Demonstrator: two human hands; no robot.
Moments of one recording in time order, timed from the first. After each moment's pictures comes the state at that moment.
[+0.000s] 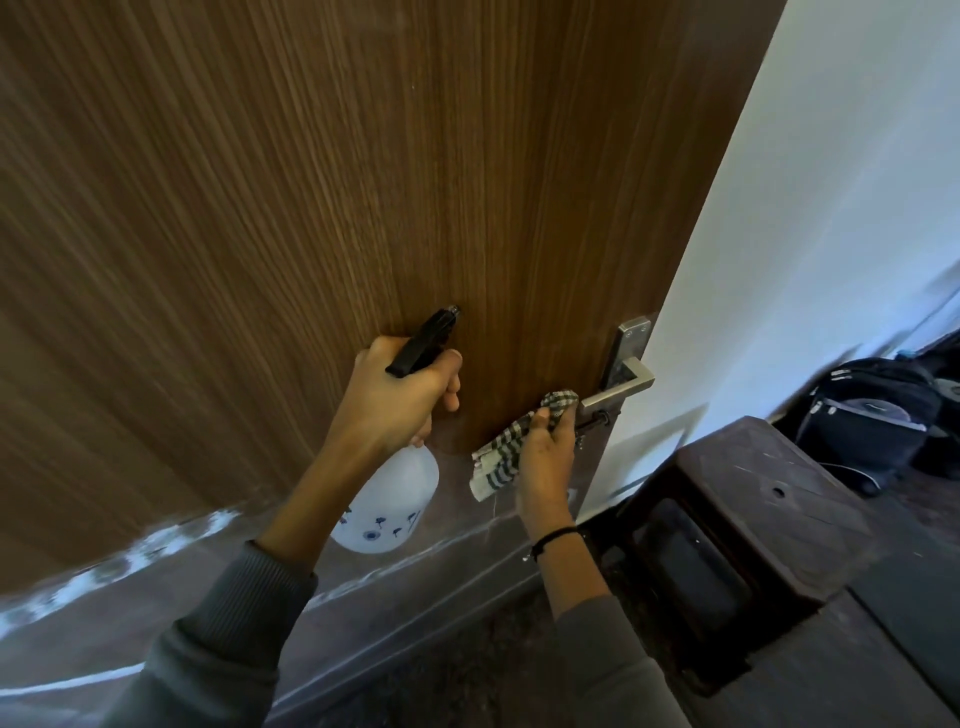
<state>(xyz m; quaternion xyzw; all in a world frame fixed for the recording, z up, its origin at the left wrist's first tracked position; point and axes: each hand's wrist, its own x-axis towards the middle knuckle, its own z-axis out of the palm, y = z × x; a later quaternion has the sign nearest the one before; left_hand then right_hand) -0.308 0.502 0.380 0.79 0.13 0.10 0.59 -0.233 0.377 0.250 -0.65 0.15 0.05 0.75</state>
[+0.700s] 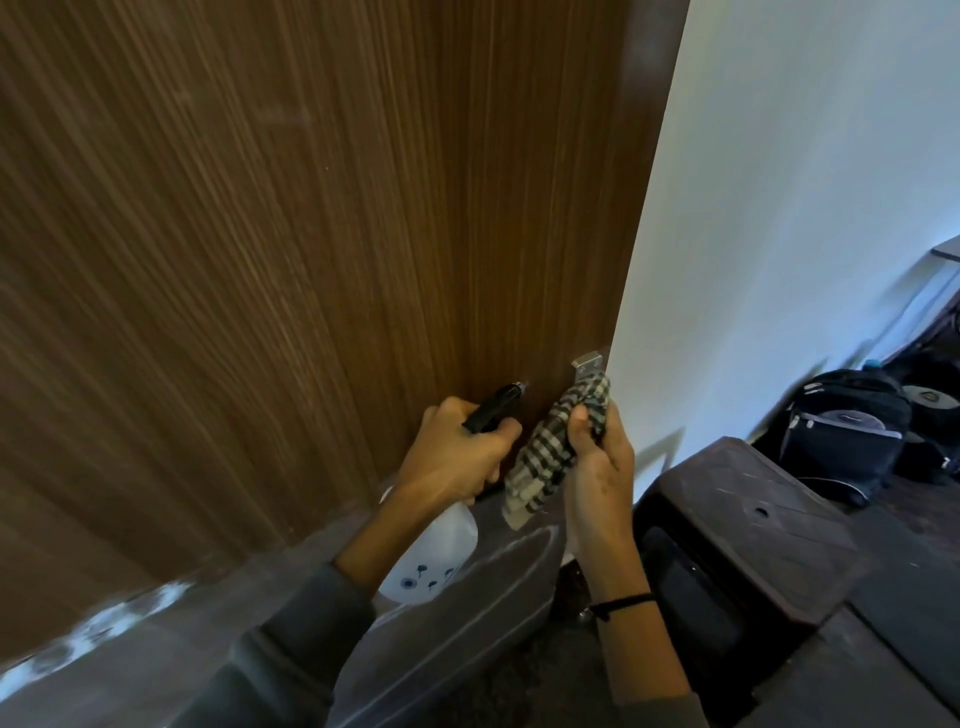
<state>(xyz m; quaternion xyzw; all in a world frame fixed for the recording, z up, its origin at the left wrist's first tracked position) -0.265 0.429 0.365 0.83 0.12 0.00 0.55 -0.227 0.295 0.298 -0.58 0.03 -0.03 0.81</state>
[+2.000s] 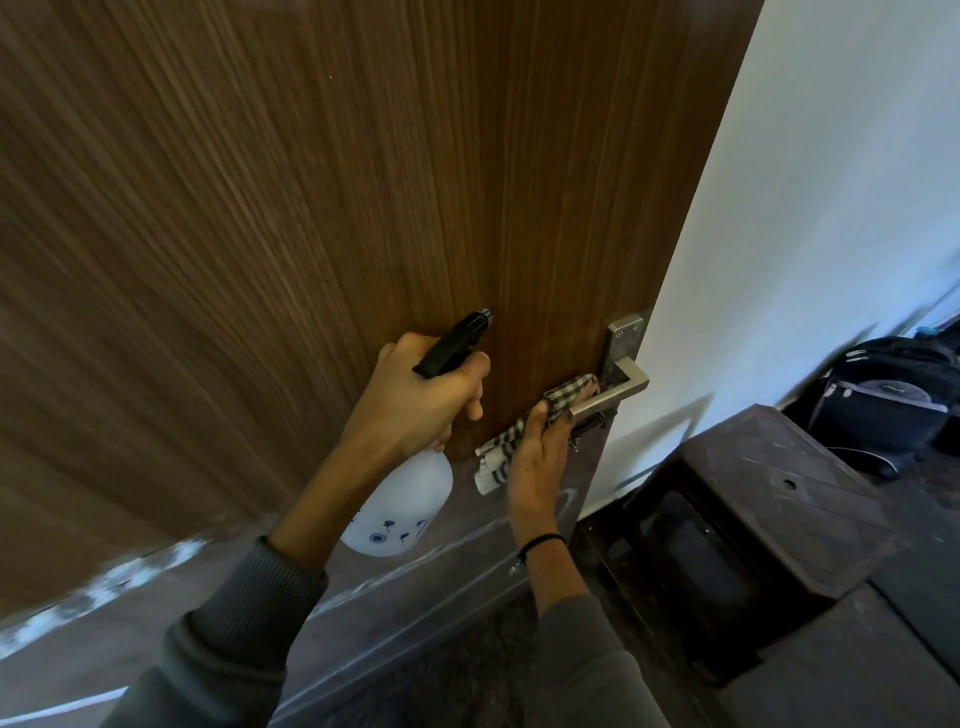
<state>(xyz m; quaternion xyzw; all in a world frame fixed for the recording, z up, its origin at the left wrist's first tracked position) -0.273 0.470 0.387 0.82 0.12 0.05 0.55 -0.203 0.379 0.204 -0.67 0.06 -0.06 0.74</state>
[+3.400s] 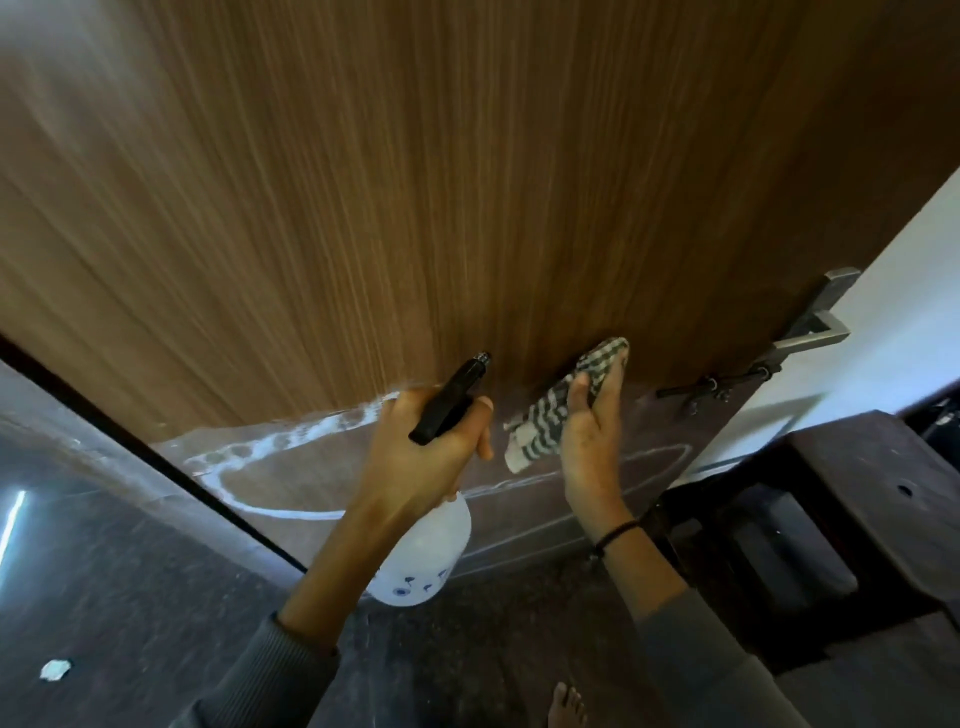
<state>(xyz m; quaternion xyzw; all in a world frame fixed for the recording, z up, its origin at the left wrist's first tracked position) -0.501 0.589 0.330 0.76 0.20 0.15 0.60 -0.370 0.478 0.241 -0.71 -0.07 0.02 0.70</state>
